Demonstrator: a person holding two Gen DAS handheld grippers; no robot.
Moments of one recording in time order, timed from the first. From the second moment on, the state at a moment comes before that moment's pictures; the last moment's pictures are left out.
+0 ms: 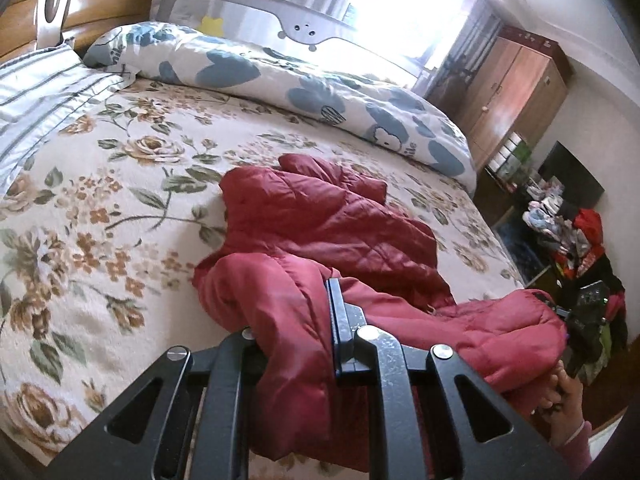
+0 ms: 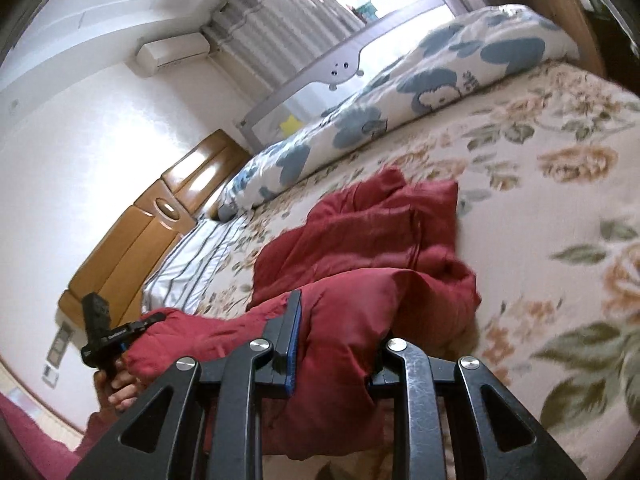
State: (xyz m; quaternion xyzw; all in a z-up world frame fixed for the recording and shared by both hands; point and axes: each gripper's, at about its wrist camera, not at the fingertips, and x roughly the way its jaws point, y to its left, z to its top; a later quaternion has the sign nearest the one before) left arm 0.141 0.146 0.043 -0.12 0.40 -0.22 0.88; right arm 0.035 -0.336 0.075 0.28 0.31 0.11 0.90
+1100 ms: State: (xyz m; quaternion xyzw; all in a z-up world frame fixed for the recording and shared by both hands) left arm 0.321 0.077 0.023 -0.08 0.41 -0.14 0.90; right arm 0.225 -0.369 0.040 0.25 0.33 -0.02 0.91
